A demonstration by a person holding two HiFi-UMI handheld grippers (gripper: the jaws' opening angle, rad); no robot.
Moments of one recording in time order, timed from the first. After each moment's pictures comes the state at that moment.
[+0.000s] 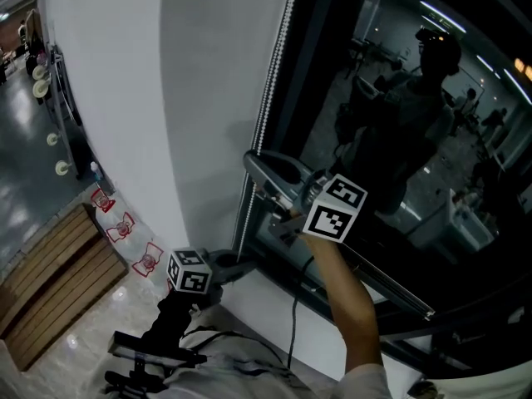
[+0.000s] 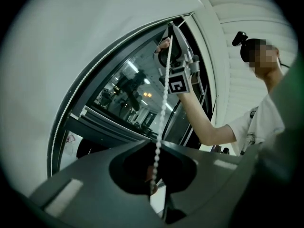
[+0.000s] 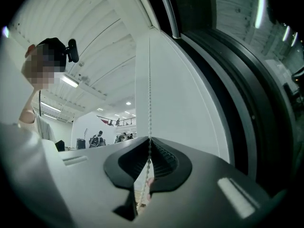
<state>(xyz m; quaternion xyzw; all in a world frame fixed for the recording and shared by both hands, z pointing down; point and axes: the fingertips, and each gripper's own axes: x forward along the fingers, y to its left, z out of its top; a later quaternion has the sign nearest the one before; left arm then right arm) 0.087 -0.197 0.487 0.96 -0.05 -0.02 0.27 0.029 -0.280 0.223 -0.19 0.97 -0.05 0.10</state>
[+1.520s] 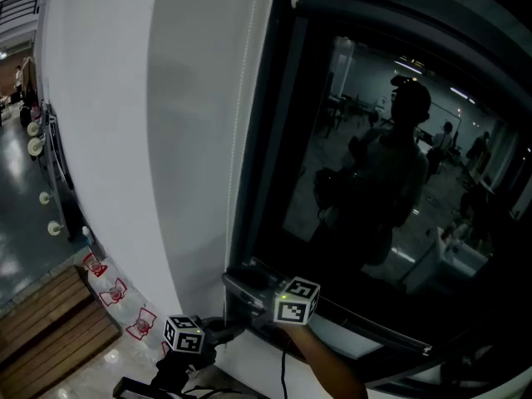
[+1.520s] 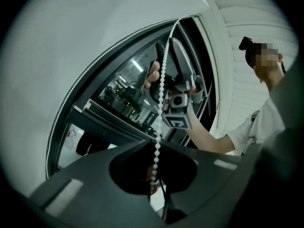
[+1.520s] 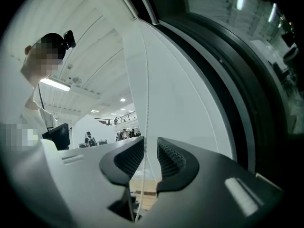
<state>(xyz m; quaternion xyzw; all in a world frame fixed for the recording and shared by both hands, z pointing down) 0.090 -0.207 0.516 0.95 -0.06 -0.02 0.30 0.036 -0.276 0.353 -0.19 0.97 -0.14 0.07</state>
